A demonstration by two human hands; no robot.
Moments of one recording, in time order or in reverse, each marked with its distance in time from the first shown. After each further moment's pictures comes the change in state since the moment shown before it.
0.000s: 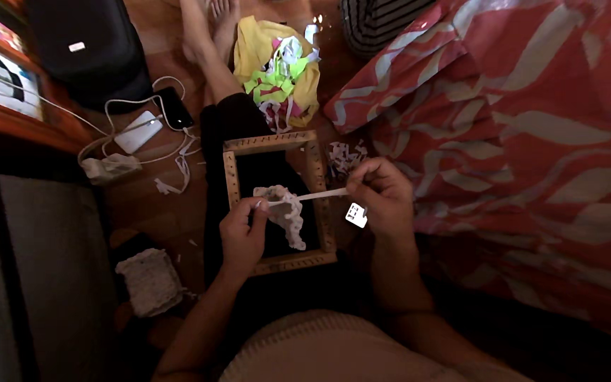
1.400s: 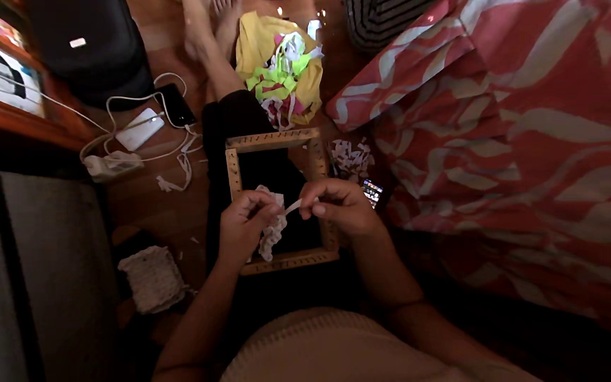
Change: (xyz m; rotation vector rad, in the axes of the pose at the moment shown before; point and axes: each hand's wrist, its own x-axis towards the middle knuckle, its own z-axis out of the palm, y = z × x) left_hand 0.010 -0.002 -0.010 -0.392 -0.143 -0.053; right_hand 0.010 0.023 0.035 0.413 -0.529 -0.050
